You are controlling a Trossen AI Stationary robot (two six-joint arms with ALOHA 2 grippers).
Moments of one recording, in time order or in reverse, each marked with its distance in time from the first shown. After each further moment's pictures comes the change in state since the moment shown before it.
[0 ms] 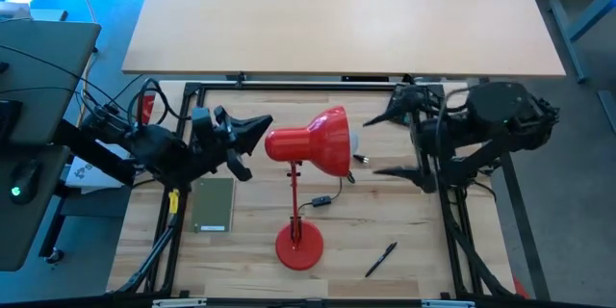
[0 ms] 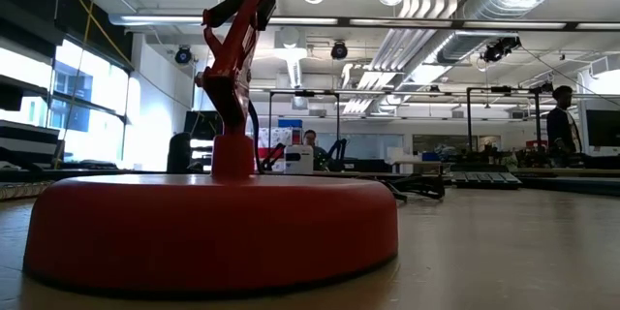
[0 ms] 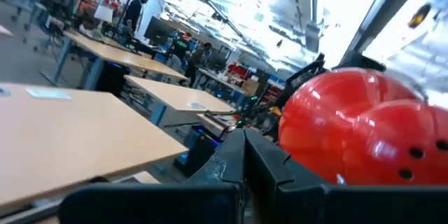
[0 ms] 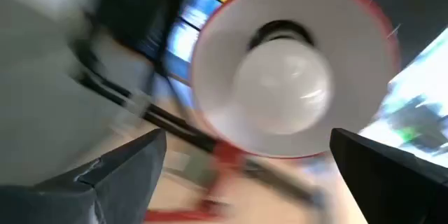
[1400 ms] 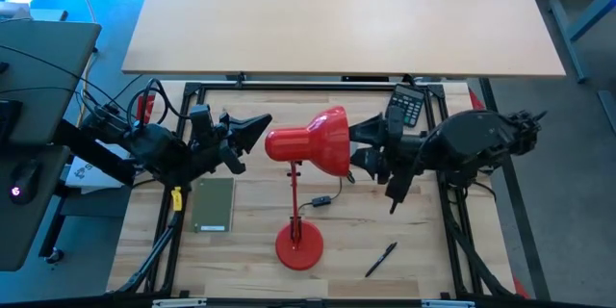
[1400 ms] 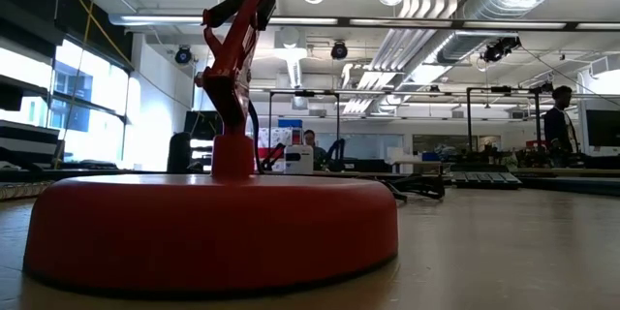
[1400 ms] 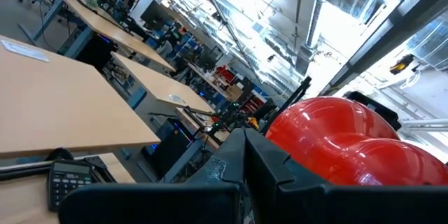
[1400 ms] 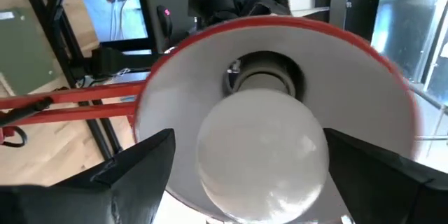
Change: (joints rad) left arm 0.001 0.000 0.000 0.014 -0.001 -0.229; right arm 0.082 0.140 0.000 0.232 0.342 -0.930
